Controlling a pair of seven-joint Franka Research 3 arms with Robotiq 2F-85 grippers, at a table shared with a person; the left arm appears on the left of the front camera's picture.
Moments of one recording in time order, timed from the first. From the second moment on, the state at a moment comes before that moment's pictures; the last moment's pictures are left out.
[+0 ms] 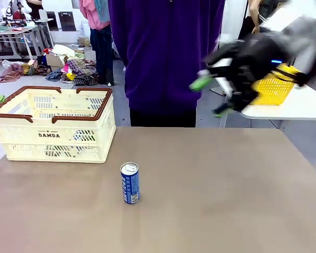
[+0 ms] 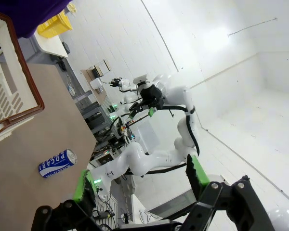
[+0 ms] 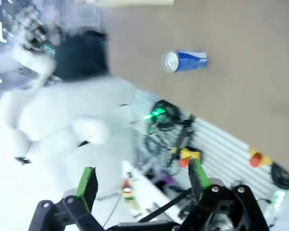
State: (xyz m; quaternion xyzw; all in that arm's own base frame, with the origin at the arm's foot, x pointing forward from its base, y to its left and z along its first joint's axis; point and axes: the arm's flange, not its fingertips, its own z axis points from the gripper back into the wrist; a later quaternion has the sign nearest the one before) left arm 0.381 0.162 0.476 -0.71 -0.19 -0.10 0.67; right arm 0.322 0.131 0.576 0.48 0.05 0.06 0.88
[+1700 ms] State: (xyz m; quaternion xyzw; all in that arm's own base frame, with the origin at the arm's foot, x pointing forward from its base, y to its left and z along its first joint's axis) left arm 0.383 0.139 0.486 -0.68 -0.16 -0.10 0.71; right arm 0.252 -0.177 0.419 0.72 0.05 -0.06 0.69
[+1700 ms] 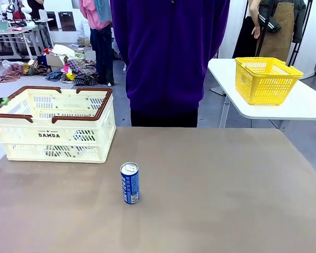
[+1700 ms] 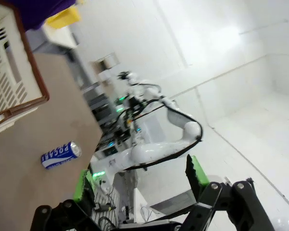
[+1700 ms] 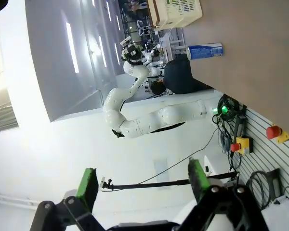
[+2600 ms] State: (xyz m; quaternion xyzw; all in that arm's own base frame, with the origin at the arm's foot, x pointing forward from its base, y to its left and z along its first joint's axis) left arm 0.365 -0.244 0.565 -0.18 0.08 -0.07 0.98; right arm 0.252 -0.177 0.419 0.72 0.05 -0.06 0.69
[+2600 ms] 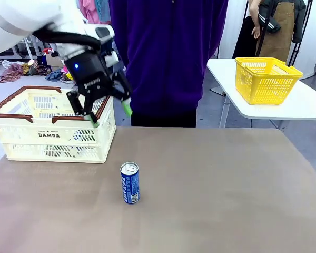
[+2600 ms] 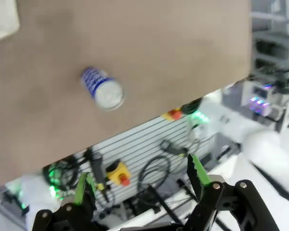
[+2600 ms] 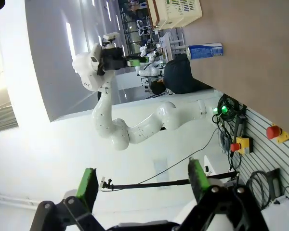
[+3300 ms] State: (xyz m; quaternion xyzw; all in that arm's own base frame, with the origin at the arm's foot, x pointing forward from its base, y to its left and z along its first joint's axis) left arm 0.372 -0.240 0.559 -0.17 0.08 -0.06 0.98; right arm 0.252 -0.177 0.419 0.72 0.05 -0.06 0.69
